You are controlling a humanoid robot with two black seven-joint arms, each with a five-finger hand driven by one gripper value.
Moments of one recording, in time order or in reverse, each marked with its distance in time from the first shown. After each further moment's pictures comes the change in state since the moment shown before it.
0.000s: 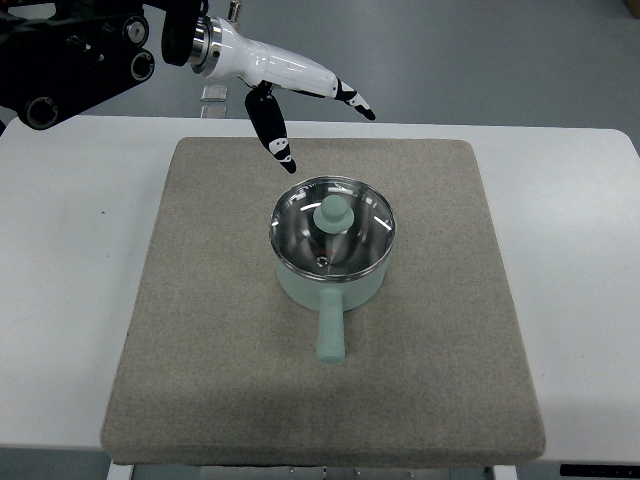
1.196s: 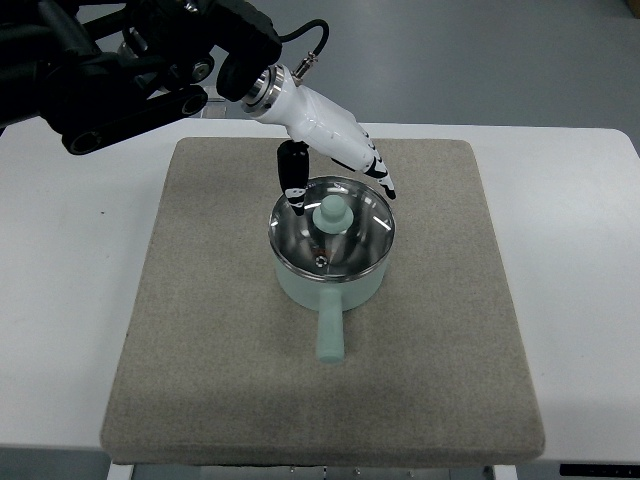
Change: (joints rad) left arm -0.048 -0.094 0.021 -0.084 0.289 -0.044 -0.095; right arm 0.000 0.000 0.000 0.000 0.000 0.000 0.000
